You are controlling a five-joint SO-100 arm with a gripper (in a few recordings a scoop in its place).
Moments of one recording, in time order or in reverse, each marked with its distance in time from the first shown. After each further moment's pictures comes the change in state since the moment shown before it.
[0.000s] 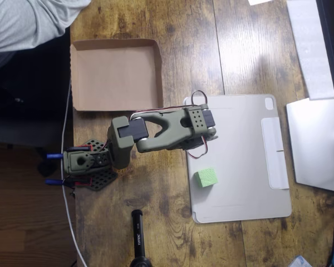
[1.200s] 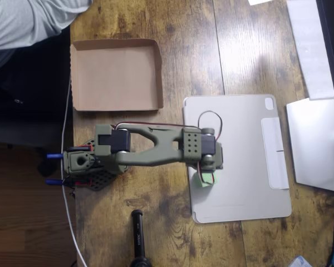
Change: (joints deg) arm 19.9 13.8 -5.3 -26.9 -1.6
